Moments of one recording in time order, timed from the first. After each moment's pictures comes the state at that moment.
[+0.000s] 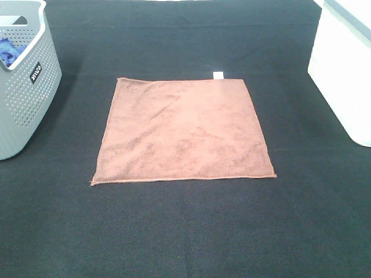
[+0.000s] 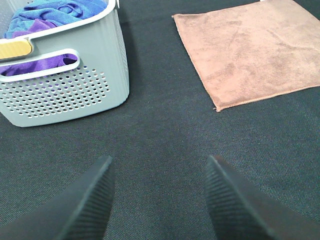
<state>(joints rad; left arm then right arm) -0.01 0.00 -0.50 -0.13 1.06 0.18 0.02 -0.01 -0.51 0.09 1.07 -0.14</state>
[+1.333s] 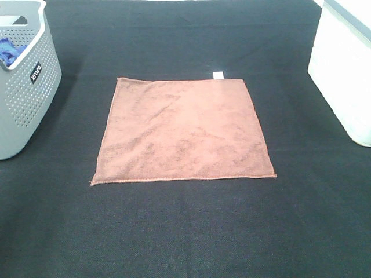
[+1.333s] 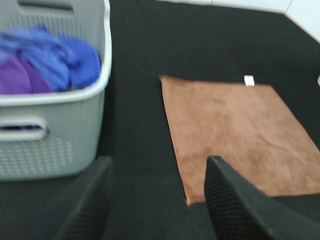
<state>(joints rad) -0.01 0.53 -0.49 -0.36 0.47 0.12 0.02 0.66 -0.57 0.09 0.56 -0.10</state>
